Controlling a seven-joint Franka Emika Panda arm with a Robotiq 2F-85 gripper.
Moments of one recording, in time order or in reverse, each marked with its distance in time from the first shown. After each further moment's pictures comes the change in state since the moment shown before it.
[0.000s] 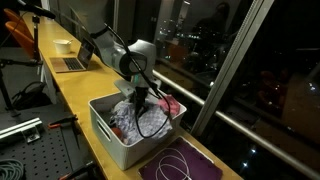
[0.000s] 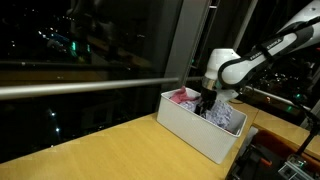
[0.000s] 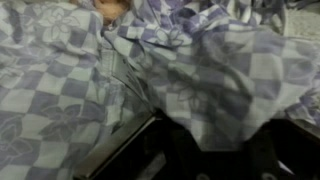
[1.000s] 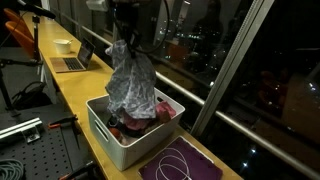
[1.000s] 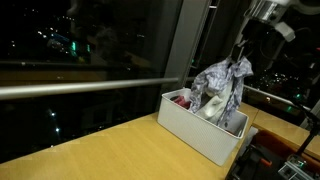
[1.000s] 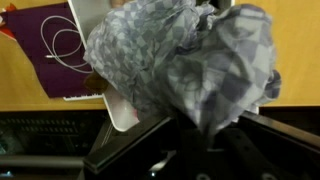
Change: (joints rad) arm 0.004 -0.693 0.074 -0.179 0.030 -0.271 -0.024
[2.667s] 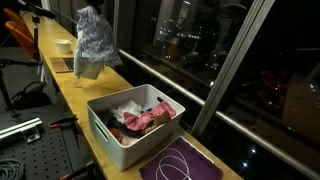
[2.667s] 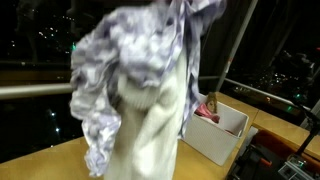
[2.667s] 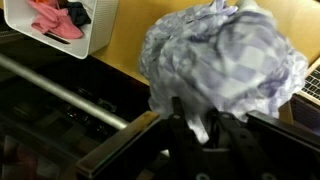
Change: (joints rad) arm 0.463 0.591 0.303 1.014 -0.290 -0.647 0.191
